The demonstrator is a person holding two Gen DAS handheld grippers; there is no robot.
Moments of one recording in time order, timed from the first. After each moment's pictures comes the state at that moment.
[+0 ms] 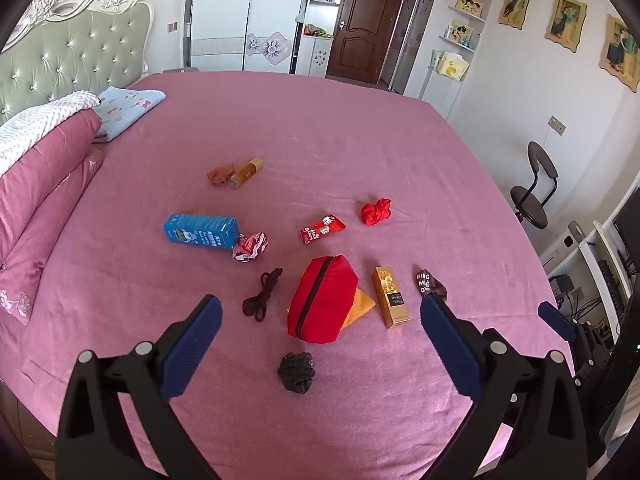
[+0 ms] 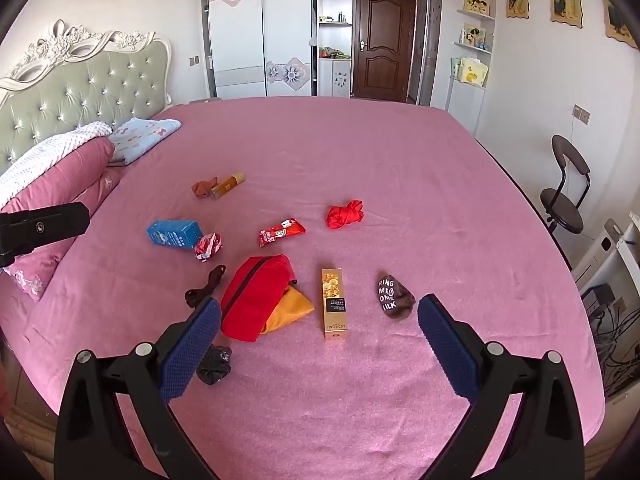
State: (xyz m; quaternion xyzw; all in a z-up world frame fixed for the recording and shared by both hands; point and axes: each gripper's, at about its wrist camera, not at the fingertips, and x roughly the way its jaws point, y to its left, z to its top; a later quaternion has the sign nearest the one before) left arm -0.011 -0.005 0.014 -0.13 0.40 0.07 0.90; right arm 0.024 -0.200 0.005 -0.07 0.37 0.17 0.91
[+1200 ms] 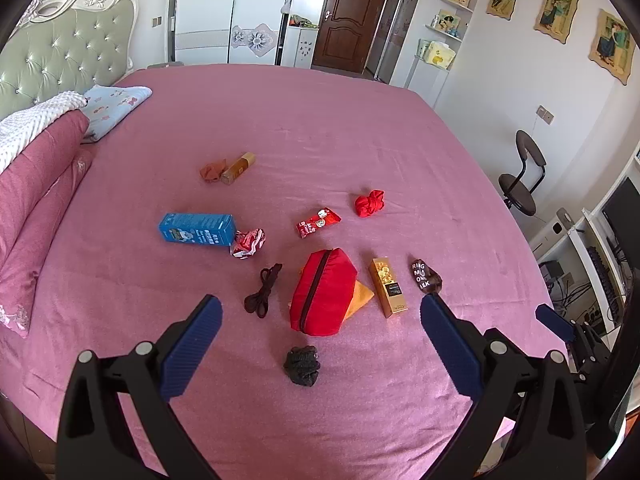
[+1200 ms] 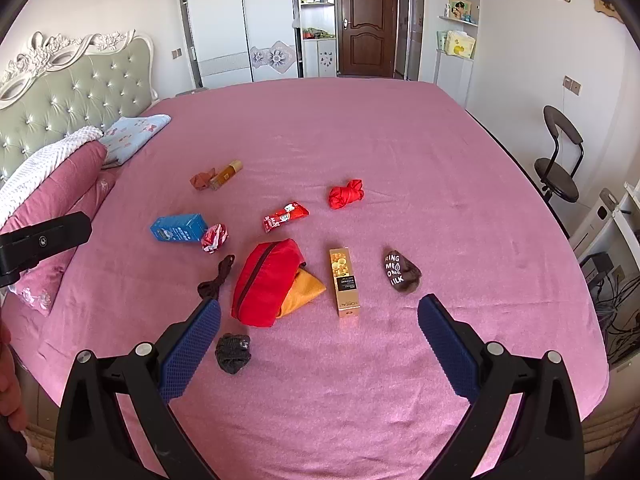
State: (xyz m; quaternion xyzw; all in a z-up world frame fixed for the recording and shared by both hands) left arm -0.012 0.014 0.018 -0.13 0.42 0.04 0.90; right arm 0.016 -0.184 0.014 -0.05 0.41 0.15 0.90
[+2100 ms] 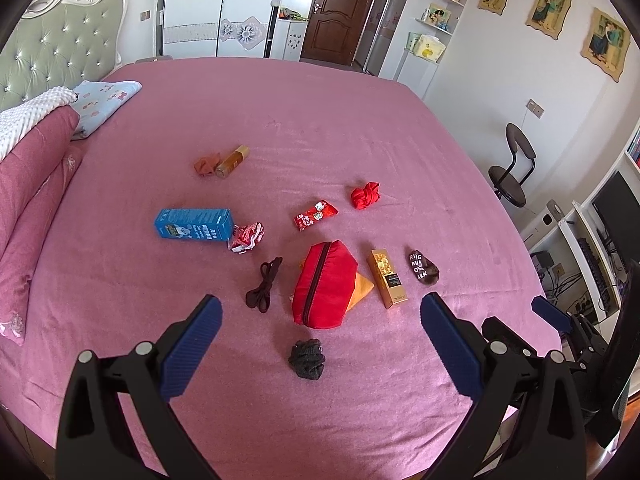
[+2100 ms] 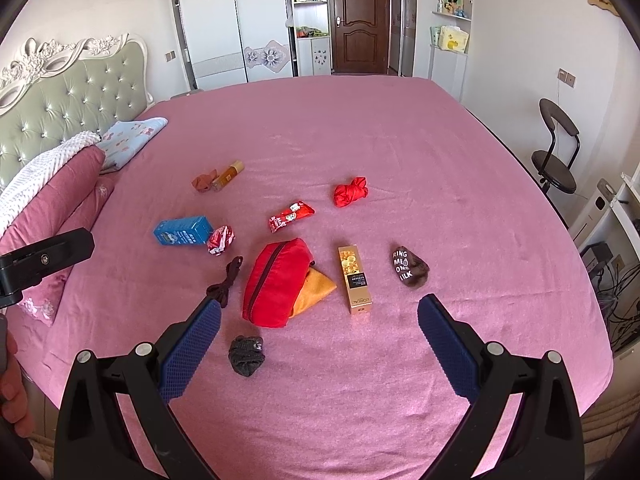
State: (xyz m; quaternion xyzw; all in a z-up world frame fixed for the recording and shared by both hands) left arm -0.015 0.031 0.013 -0.13 0.43 0.01 0.89; right arm 0.011 -0.166 0.016 -0.04 0.42 0.14 0.90
